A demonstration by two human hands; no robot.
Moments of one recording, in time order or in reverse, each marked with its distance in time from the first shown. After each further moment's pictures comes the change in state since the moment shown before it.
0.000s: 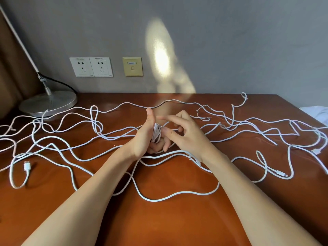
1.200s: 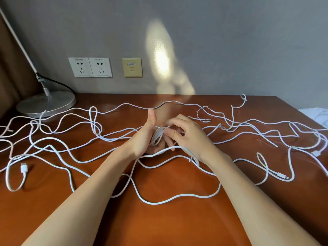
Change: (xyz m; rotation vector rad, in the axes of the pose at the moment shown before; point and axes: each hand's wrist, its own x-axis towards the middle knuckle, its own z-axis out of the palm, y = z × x) left_hand 0.013 -0.013 -0.010 -0.122 0.005 -0.104; right_hand 0.005 0.005 -0.004 -0.155 -0.026 -0.023
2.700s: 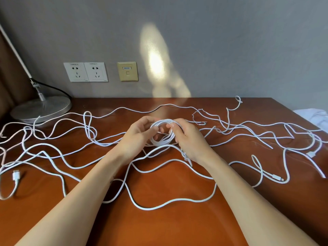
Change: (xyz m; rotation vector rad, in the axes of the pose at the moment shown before) left_hand 0.000 -0.006 -0.003 -0.043 0.311 0.269; right_hand -0.002 0.006 -0.005 0.061 0.096 0.214
